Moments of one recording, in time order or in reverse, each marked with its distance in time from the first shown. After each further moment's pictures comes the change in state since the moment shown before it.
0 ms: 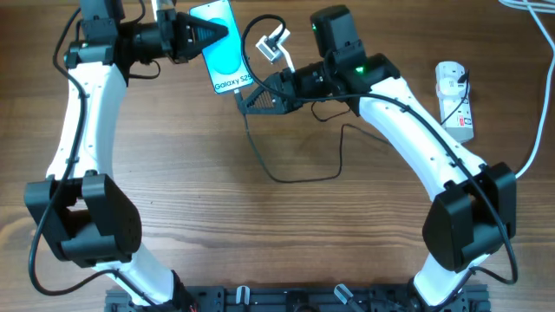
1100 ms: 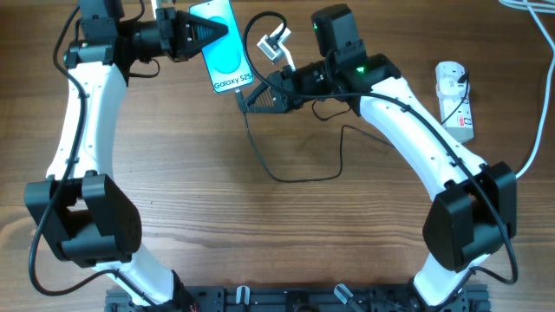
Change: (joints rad) left arm 0.001 0.000 0.003 0.033 0.016 -0.019; right arm -0.004 0.000 -0.003 0.004 -0.010 0.058
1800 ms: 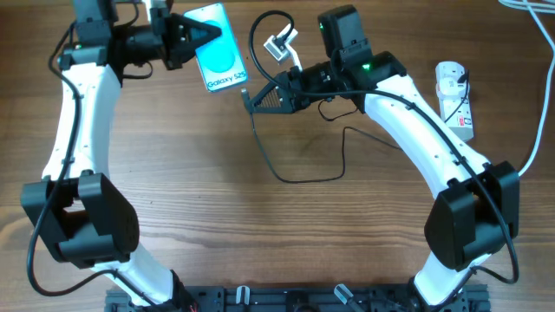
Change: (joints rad) left arm 0.039 0.000 -0.007 -0.061 -0.012 -0.169; right arm -0.023 0.000 0.002 -0.084 -0.035 -0.102
